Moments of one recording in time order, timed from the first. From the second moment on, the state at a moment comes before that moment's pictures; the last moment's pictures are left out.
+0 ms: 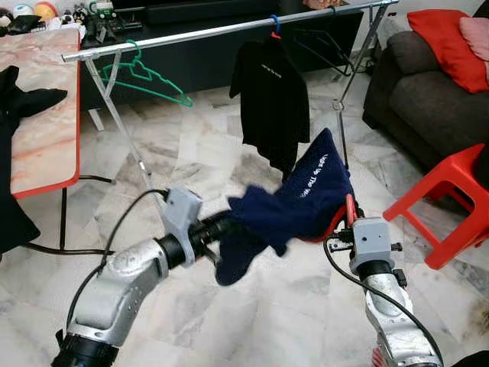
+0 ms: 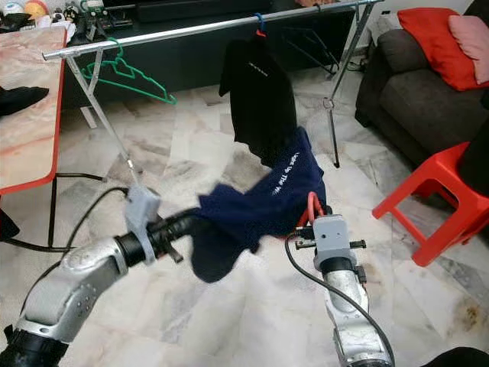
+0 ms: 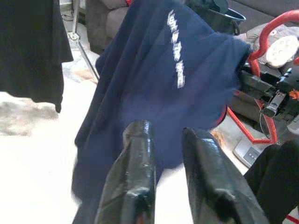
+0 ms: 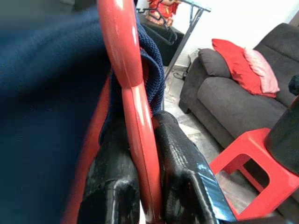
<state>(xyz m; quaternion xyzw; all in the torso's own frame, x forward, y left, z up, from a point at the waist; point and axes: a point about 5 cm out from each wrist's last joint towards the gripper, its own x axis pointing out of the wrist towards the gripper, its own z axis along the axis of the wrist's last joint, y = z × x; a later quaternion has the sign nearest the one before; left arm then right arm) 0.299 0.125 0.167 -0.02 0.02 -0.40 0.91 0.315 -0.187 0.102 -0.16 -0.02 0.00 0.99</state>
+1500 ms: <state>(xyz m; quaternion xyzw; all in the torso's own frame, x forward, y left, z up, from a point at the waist) 0.279 0.104 0.149 0.16 0.06 -0.54 0.83 0.265 -0.213 0.106 -0.07 0.18 0.56 0.80</state>
